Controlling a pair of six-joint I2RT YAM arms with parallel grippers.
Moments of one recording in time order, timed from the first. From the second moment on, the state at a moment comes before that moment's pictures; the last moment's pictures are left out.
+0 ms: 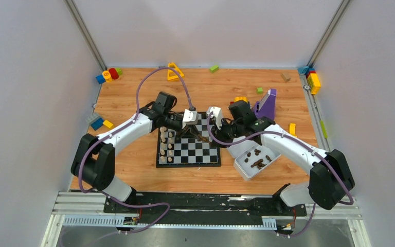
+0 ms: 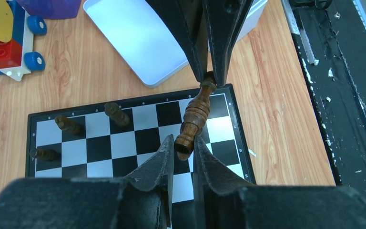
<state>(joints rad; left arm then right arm) -0.50 1.53 1.03 -0.40 1.05 0.84 0.64 1.38 0.98 -0.43 -0.59 -0.27</state>
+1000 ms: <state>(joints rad) -0.55 1.47 0.97 -0.46 0.59 0.91 0.60 1.48 0.99 -0.49 -0.51 -0.24</state>
